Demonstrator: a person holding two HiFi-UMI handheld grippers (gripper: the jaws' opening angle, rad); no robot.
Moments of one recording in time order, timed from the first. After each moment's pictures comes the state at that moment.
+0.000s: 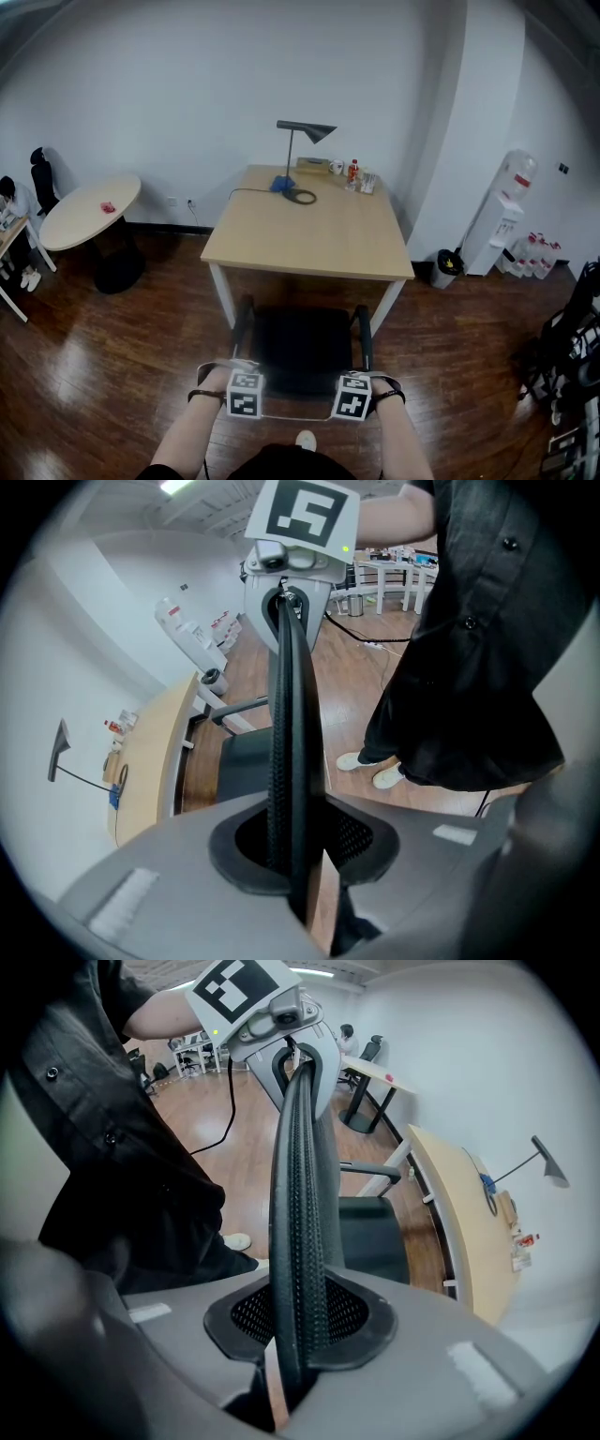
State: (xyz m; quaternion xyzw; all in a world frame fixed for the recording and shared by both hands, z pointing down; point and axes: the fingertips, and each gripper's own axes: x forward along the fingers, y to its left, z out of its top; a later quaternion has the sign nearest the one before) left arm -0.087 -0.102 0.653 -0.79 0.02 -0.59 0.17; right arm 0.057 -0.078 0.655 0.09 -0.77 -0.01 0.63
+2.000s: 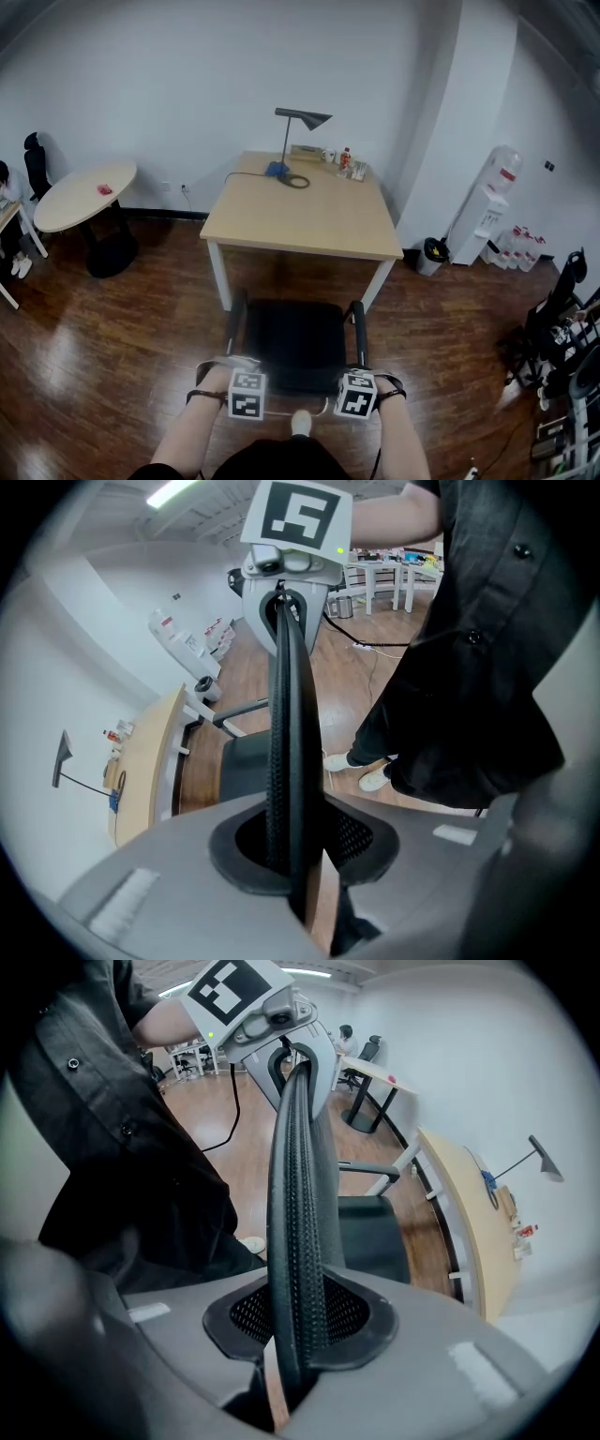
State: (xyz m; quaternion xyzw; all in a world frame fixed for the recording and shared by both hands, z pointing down) left arm -0.102 -0.005 0.648 -0.79 0.01 -0.59 0.18; right arm 0.041 0.021 0.651 0.11 -0.77 0.00 0.63
